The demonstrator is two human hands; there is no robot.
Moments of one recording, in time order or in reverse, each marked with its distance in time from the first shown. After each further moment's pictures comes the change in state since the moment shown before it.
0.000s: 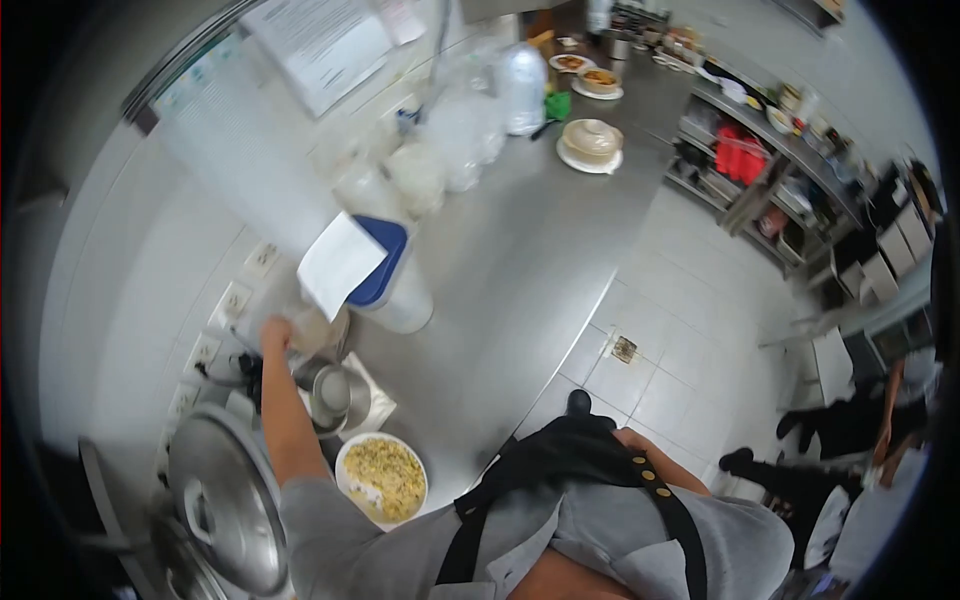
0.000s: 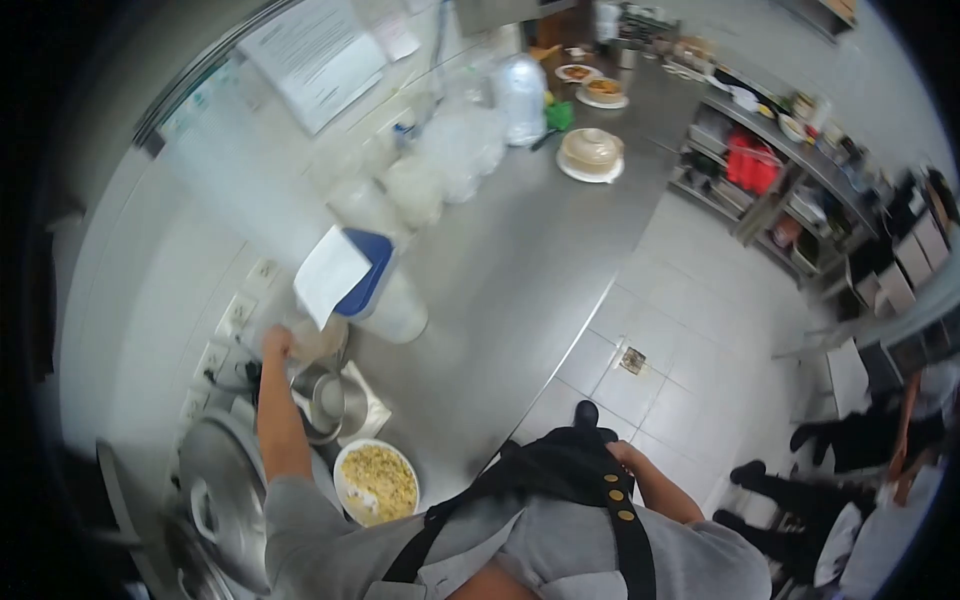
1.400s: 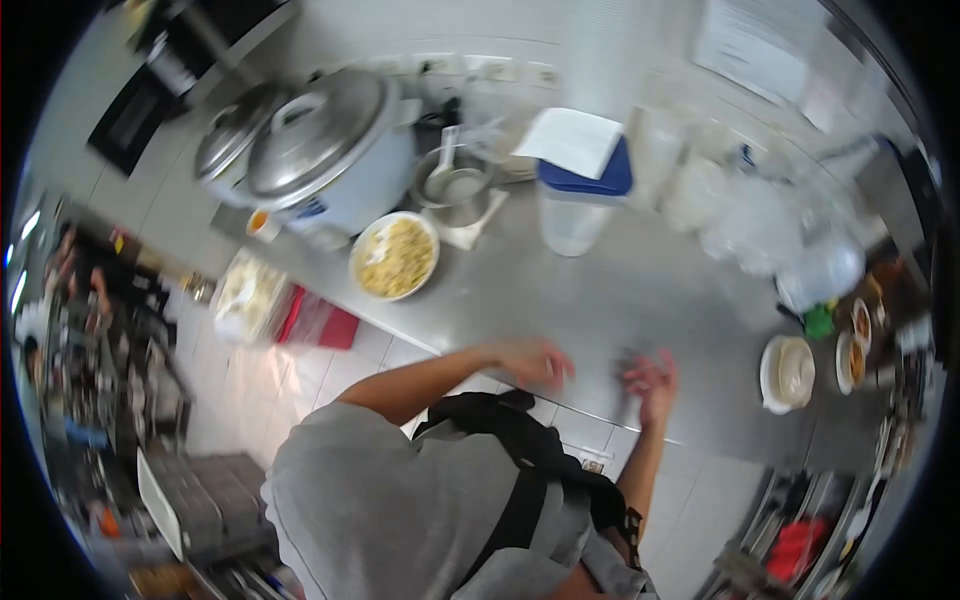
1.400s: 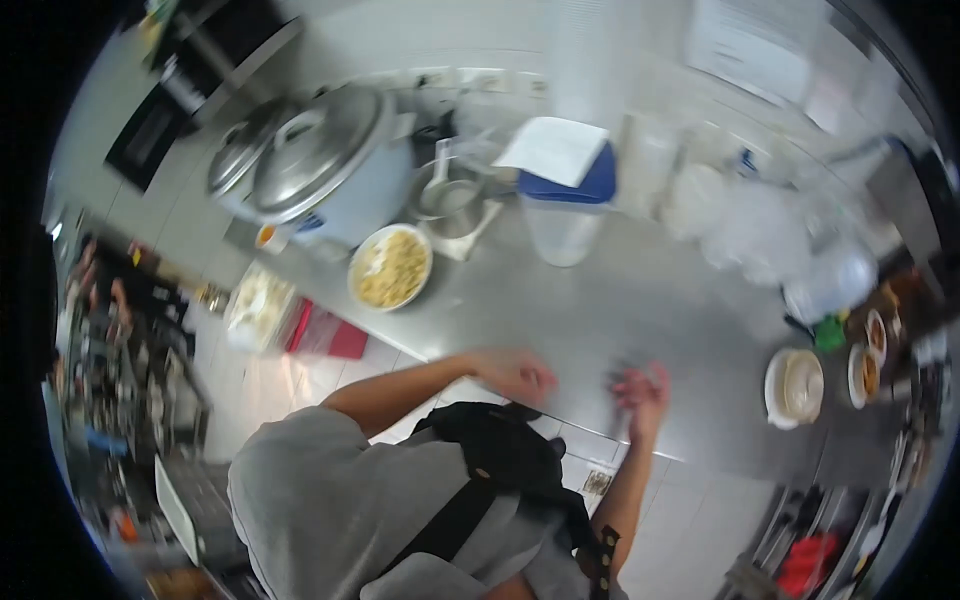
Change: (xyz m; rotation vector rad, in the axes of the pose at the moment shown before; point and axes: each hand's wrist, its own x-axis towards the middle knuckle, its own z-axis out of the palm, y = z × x) left_hand -0.280 0.401 -0.047 -1.630 -0.332 0.478; right_hand 0.056 -0.269 -0.286 0.674 -0.161 -0.796
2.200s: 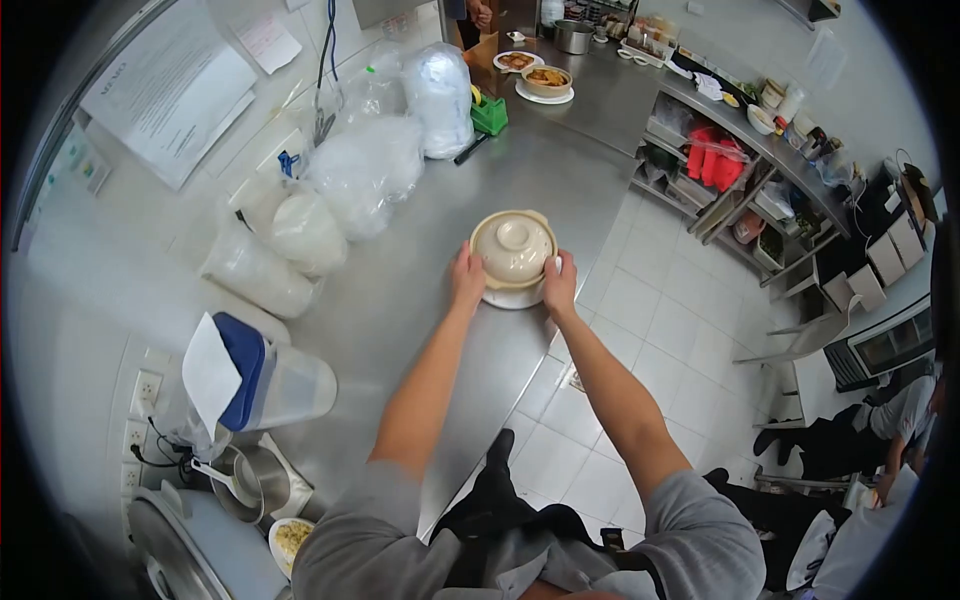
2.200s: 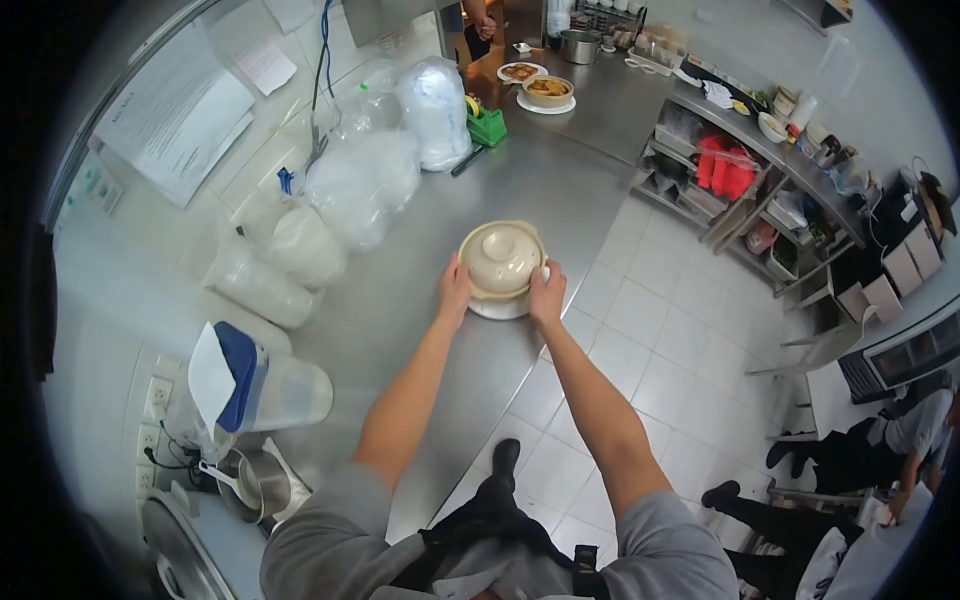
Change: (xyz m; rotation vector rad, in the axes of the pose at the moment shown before) left_hand 0.391 0.011 0.063 0.001 0.273 0.407; right_hand 0.010 0.023 -0.140 -0.287 1.227 -0.273
